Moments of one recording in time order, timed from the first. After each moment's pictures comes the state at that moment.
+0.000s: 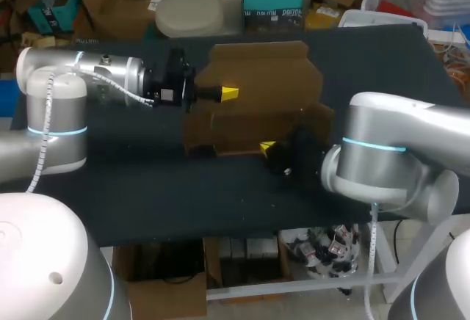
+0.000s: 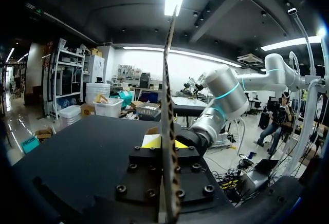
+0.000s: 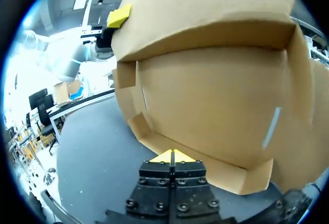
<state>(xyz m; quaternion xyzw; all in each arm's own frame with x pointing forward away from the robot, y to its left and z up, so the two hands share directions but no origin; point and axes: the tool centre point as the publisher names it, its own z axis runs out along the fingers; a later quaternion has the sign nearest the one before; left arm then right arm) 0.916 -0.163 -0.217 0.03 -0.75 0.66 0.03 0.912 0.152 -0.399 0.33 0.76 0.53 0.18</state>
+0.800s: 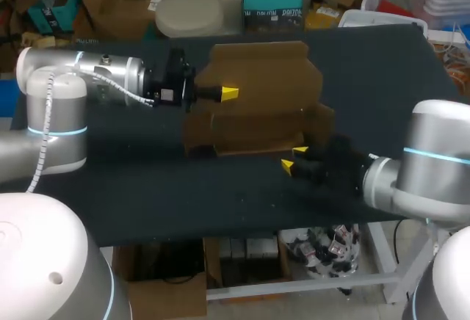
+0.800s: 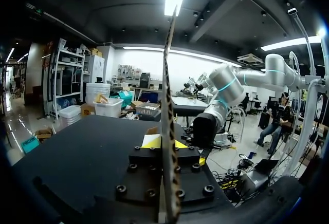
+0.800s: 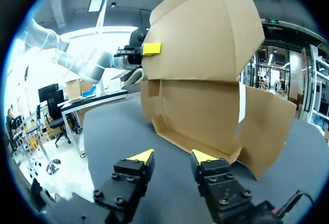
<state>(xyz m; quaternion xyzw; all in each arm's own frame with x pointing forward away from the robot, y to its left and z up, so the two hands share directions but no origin) 0.916 -0.163 -0.217 0.03 -0.75 0.66 0.03 0.848 0.096 -0.365 0.28 0.77 0.55 0.18</state>
